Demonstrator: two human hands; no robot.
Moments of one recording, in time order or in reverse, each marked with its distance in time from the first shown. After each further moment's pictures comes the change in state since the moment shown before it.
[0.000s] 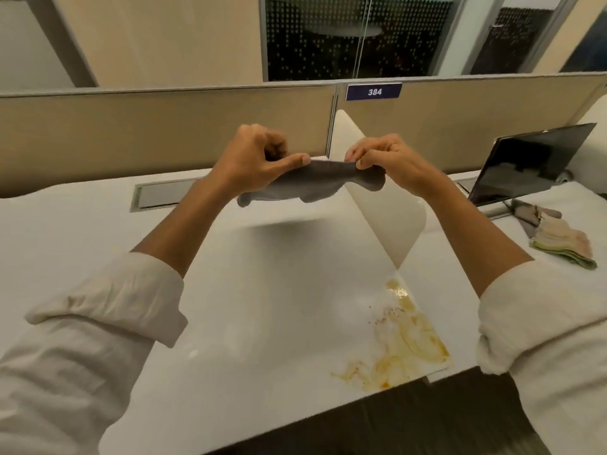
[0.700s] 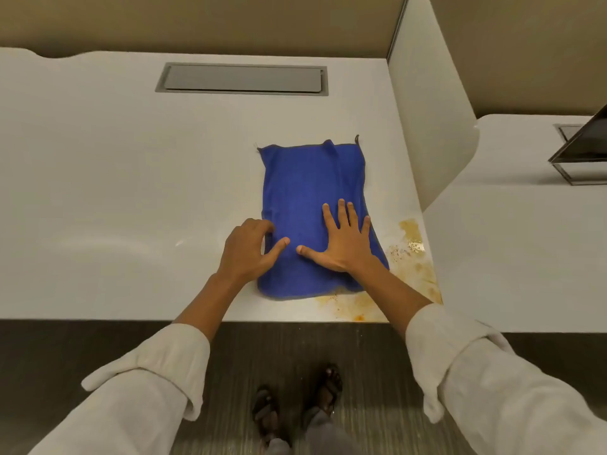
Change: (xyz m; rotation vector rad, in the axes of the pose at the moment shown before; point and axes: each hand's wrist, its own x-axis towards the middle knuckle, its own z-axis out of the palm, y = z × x) left_hand -0.259 -0.002 0.201 0.244 -0.064 -0.634; right_hand -0.120 0.237 0.178 -0.798 -0.373 0.212
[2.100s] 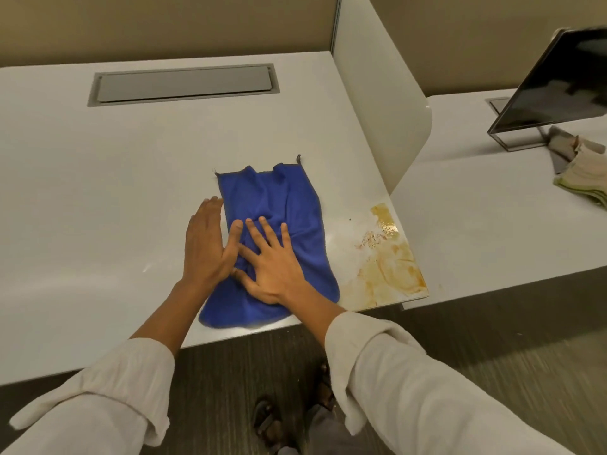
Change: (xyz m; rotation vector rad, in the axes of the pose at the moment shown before) left_hand 0.018 -0.021 -0.010 -0.053 0.055 -0.029; right_hand -0.009 -0.094 0.058 -0.089 0.297 -0.234
